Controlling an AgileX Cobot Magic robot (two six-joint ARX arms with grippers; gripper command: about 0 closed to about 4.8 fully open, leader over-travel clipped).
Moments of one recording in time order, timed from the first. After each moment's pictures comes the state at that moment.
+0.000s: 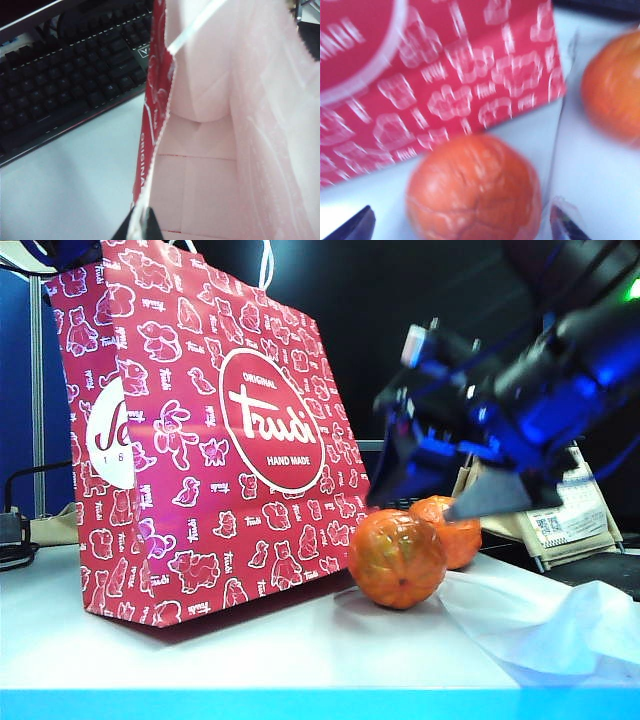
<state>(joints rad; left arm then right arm) -0.30 1.42 1.32 -0.63 0.36 0.19 0.60 1.36 0.54 0.25 -0.08 0.19</state>
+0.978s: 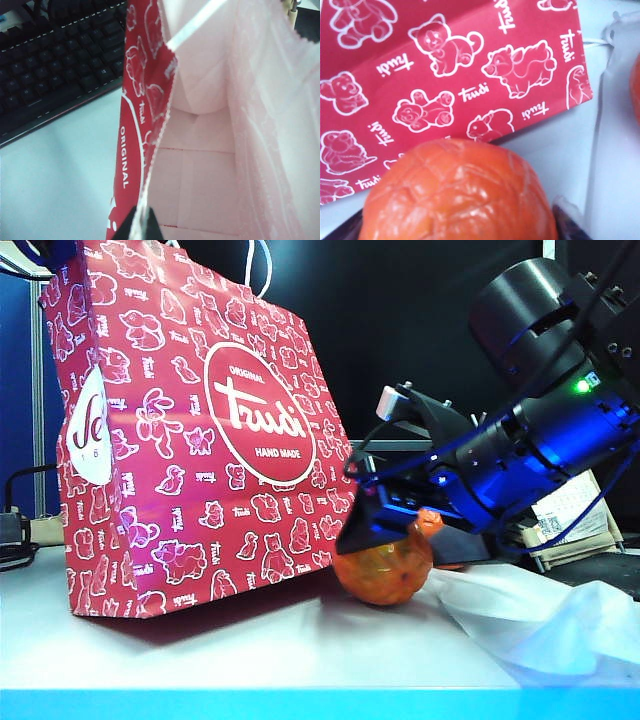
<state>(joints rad) -0.30 1.42 1.32 -0.68 0.37 0.19 0.60 1.60 0.54 0.51 -0.11 0.22</state>
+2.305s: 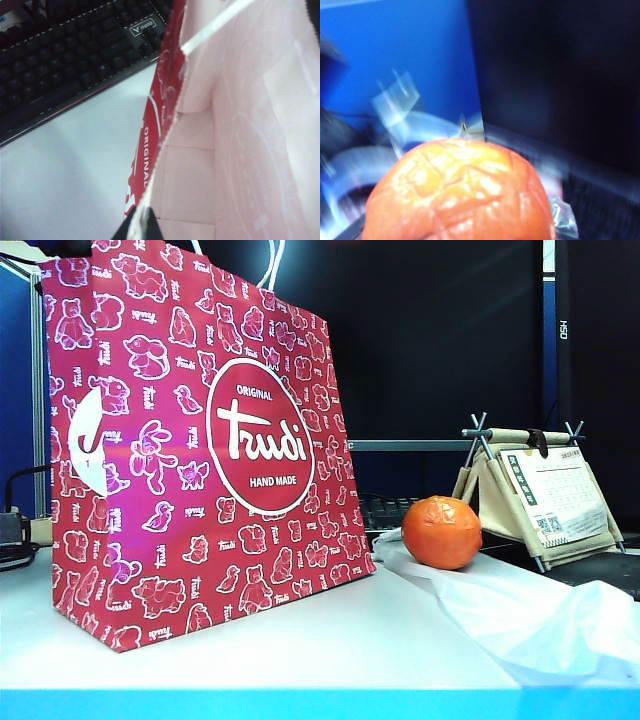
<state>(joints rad) -0.30 1.42 1.38 -0.76 0.36 0.23 0.60 1.24 1.17 0.01 -0.25 0.07</state>
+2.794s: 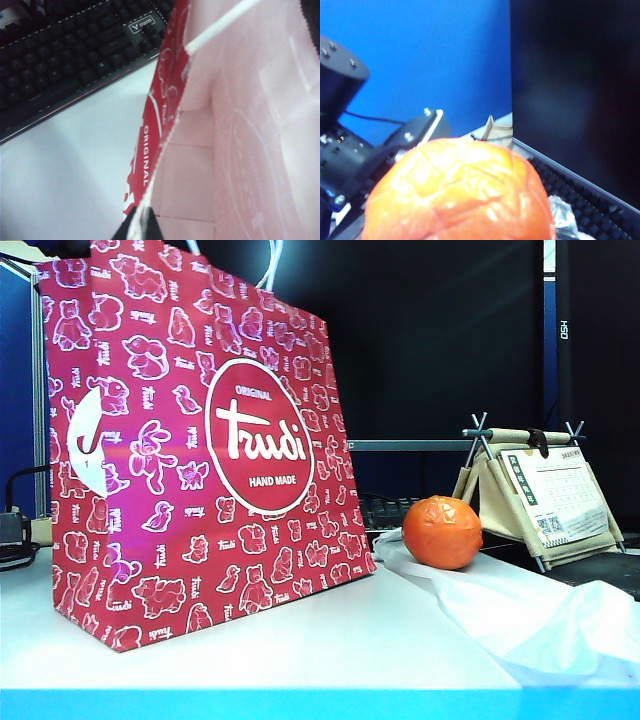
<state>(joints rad) -0.30 1.42 1.38 -0.77 0.36 0.23 0.61 1.47 1.48 -0.15 -0.39 0.03</state>
